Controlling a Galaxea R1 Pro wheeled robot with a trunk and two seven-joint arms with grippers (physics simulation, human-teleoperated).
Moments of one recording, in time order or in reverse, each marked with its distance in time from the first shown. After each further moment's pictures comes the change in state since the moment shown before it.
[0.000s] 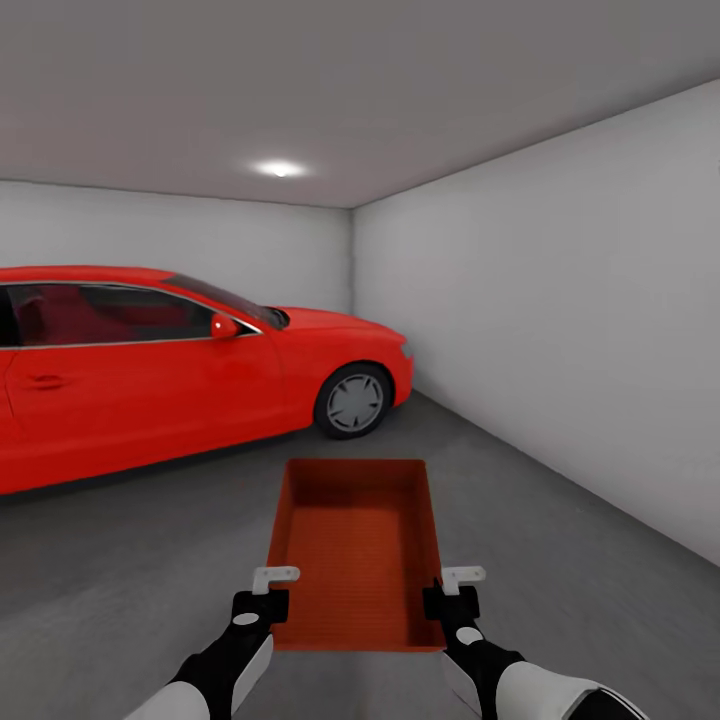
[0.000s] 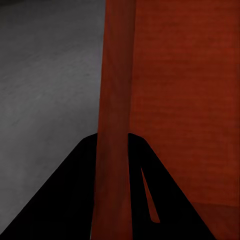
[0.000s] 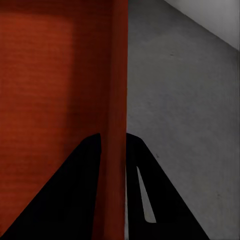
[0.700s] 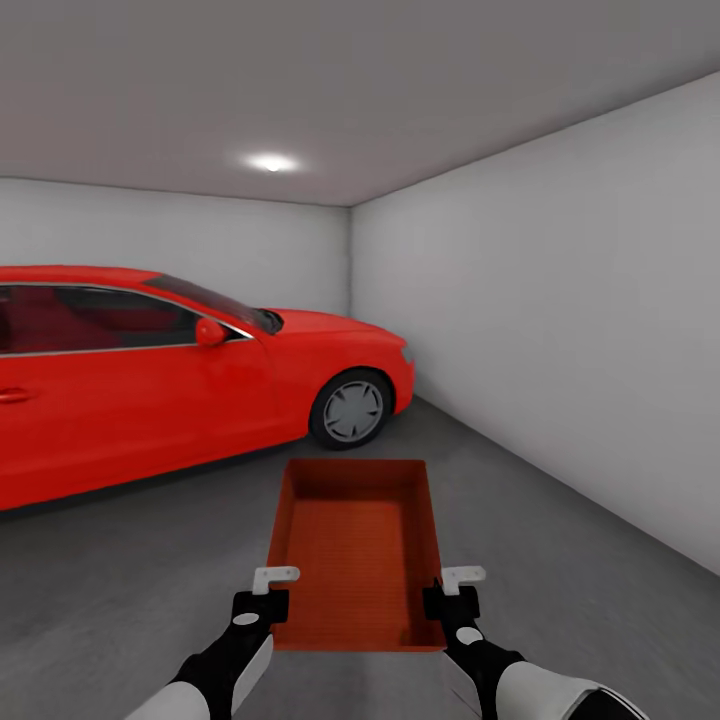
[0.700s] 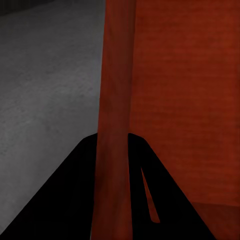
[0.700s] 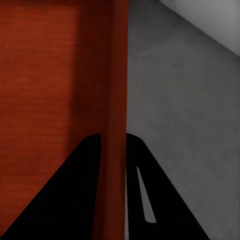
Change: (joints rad) left arm 0.000 -0.001 0.000 0.000 0.000 0.001 0.001; right arm 0.000 0.000 -0.002 0.001 0.003 0.000 0.000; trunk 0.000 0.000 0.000
